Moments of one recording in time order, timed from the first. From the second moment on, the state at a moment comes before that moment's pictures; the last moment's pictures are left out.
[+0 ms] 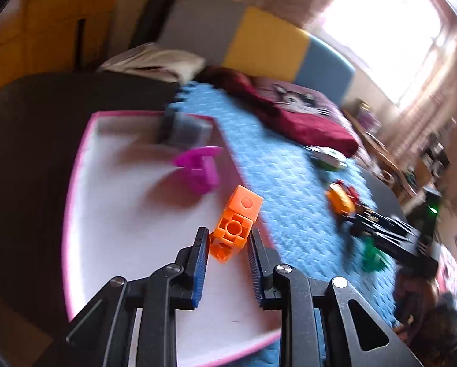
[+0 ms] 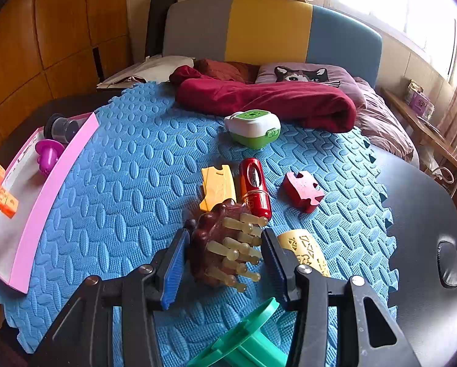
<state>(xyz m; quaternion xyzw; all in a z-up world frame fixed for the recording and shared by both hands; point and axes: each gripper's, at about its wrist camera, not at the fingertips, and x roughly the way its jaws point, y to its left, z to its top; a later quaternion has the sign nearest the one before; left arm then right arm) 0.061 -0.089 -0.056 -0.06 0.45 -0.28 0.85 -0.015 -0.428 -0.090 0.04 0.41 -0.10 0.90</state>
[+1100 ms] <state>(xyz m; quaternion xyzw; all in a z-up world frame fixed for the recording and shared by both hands) 0.073 -0.086 -0.083 -0.02 0.46 -0.19 0.87 -0.010 -0.430 -0.095 0.05 0.43 -0.11 0.89</state>
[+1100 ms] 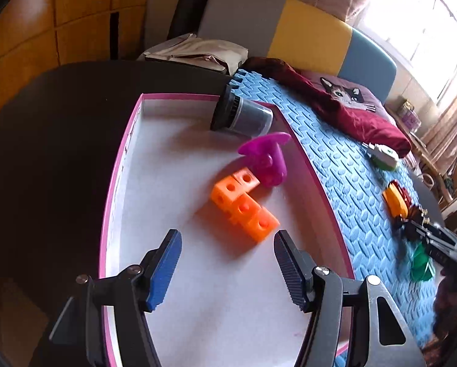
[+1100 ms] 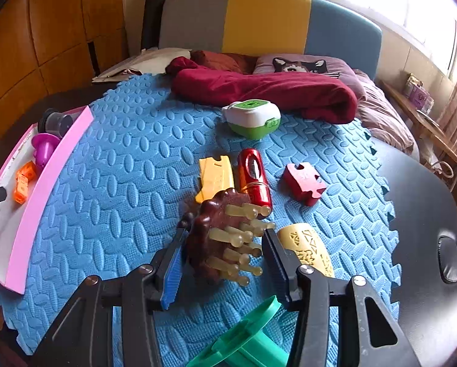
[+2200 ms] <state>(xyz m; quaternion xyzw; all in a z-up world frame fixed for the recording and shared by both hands) 0.053 -0.101 -0.087 0.02 0.45 -0.19 0.87 -0.005 -0.434 -0.098 0.06 0.44 -0.14 0.89</state>
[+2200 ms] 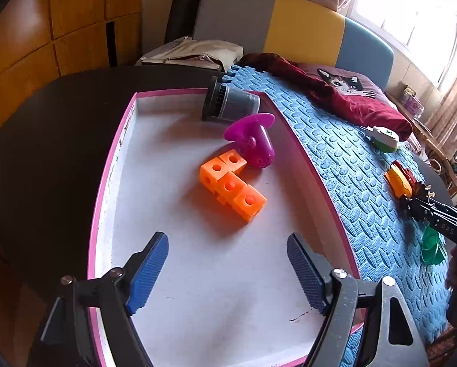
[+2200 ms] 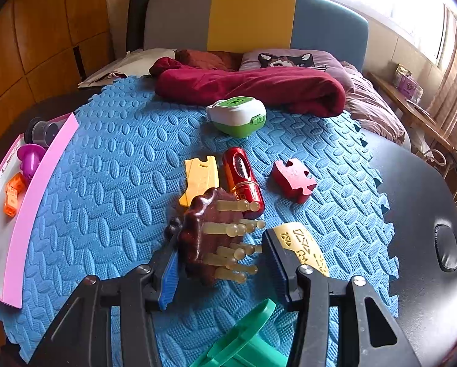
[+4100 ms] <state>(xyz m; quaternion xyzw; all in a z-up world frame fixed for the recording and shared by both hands) 0.054 -0.033 -0.058 0.00 0.41 -0.10 0.91 0.025 -0.245 -0.055 0.07 0.39 0.15 0.91</state>
